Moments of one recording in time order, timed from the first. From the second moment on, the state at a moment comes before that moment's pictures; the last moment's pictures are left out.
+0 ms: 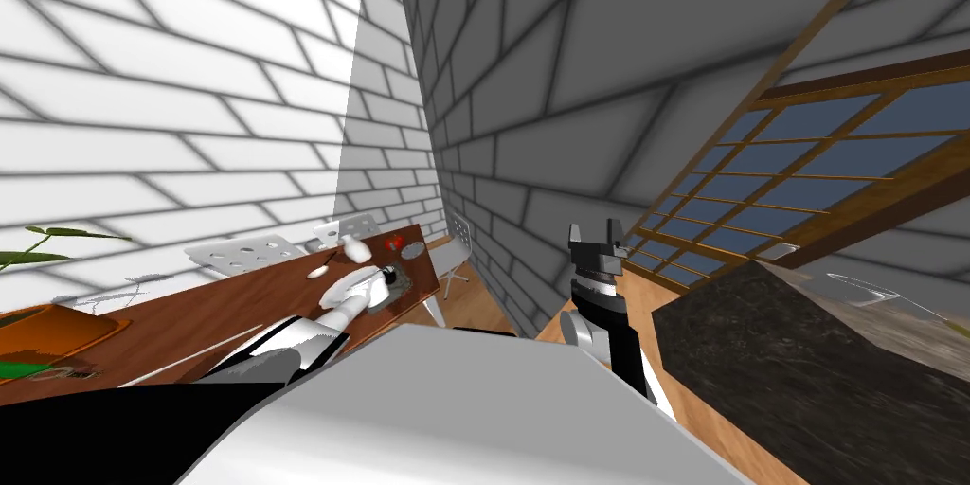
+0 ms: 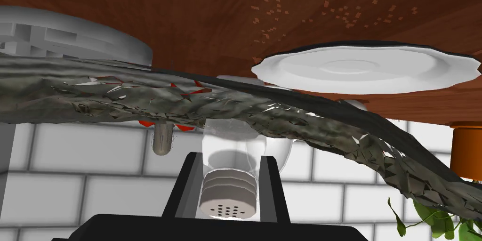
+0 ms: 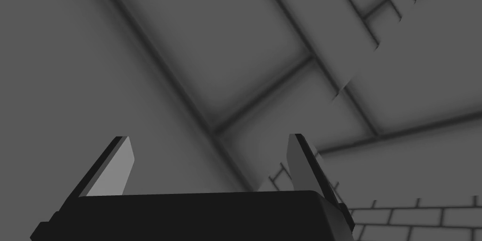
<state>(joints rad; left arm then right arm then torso) -0.21 0.66 -0.14 -0.65 -0.60 0.45 0.19 0.48 -0.01 -0.02 -2.34 -0.04 -0.50 -0.13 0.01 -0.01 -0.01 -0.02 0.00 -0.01</state>
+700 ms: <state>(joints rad) -0.22 0.70 -0.17 -0.62 -0.61 0.51 0.35 0.48 -0.01 -0.02 -2.34 -0.04 -0.50 -0.13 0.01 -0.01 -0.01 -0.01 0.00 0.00</state>
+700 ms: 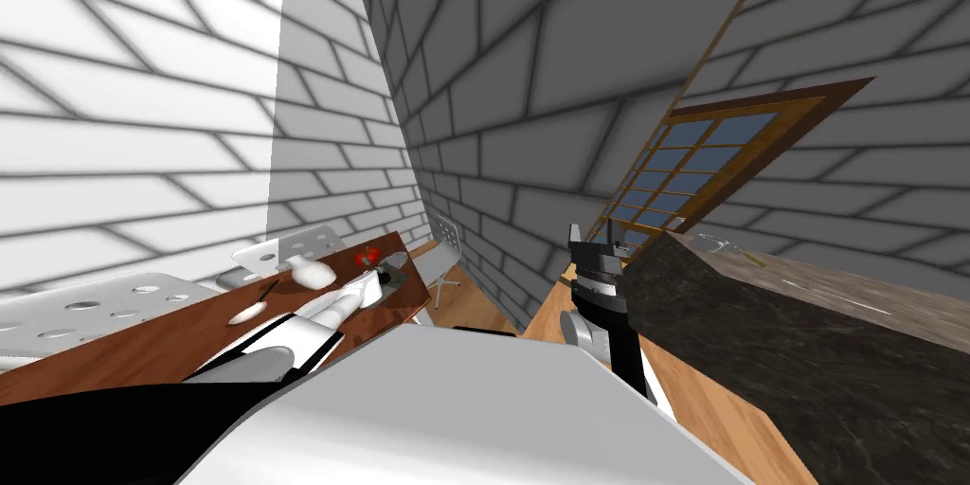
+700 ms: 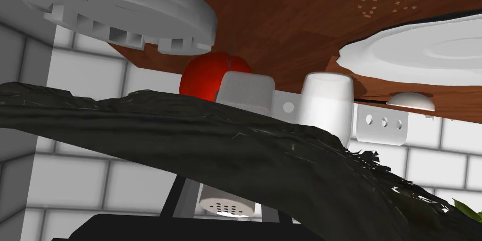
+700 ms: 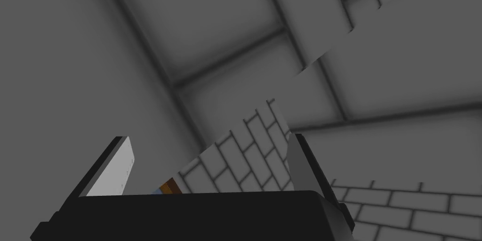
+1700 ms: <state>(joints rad) -0.25 0.72 -0.19 -0.56 -0.64 0.51 0.48 0.48 -0.01 -0.02 -2.34 -0.04 -0.50 -0.13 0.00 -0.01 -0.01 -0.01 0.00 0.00</state>
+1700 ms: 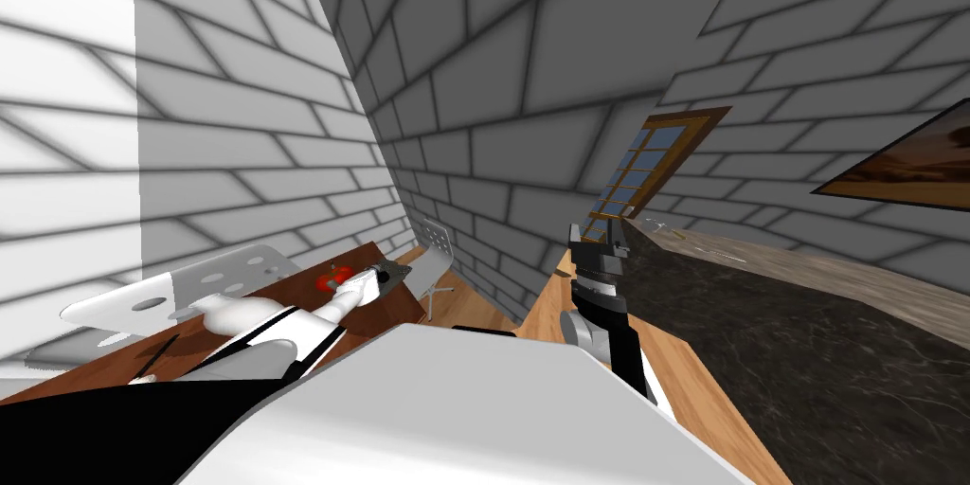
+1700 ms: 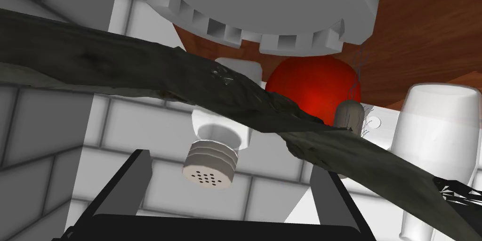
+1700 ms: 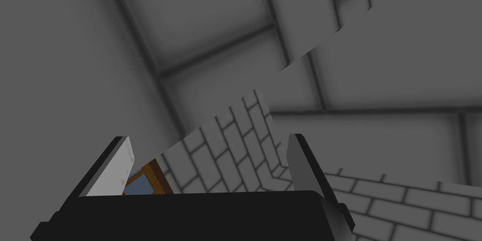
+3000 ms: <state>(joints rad) -0.19 0.87 -0.14 -0.59 -0.42 0.44 0.32 0.48 -0.01 -0.02 -2.34 -0.04 -0.50 -0.13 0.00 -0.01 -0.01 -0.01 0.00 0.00</state>
